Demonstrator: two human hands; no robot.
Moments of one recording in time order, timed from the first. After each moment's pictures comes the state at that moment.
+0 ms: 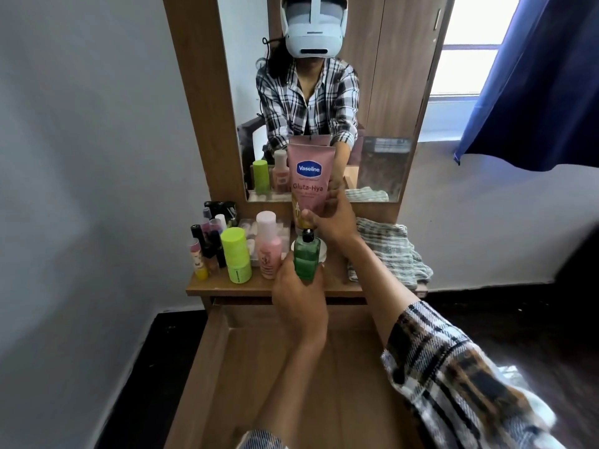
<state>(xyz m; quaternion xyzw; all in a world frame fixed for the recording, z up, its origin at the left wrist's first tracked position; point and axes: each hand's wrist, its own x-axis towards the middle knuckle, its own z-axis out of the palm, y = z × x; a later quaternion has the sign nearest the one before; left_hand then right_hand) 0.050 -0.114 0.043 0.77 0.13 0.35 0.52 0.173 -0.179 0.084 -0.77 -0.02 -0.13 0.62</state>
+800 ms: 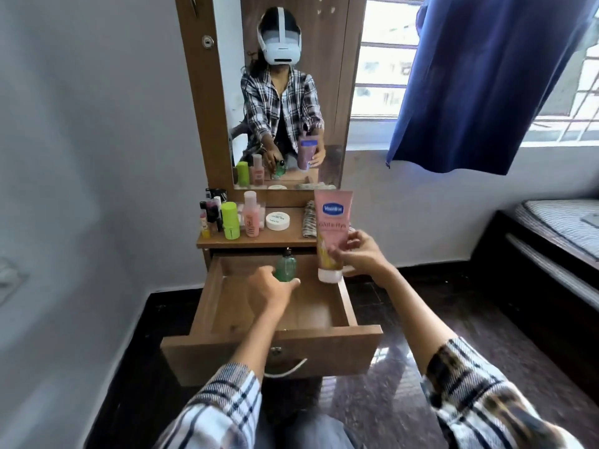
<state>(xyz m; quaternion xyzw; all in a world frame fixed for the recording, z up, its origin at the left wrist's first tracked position) -0.104 -0.104 0.075 0.87 0.16 0.11 0.46 -0.076 -0.279 0.121 -0.81 0.06 0.01 0.58</state>
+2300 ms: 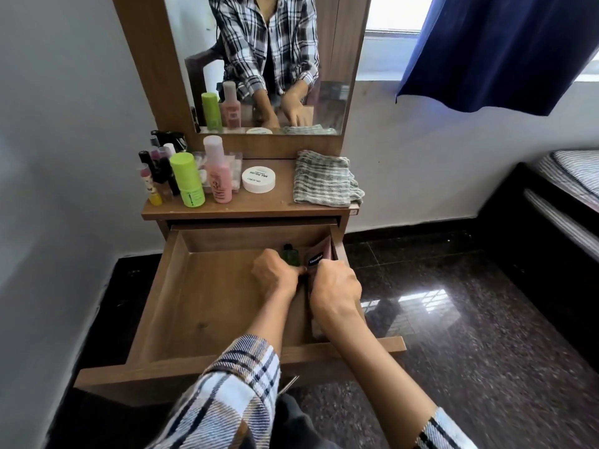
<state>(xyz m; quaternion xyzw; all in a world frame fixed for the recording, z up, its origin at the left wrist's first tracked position) -0.011 -0.143 -0.006 0.90 0.20 -0.01 0.40 -0.061 -0.213 0.033 -0.98 0.16 0.04 0.07</state>
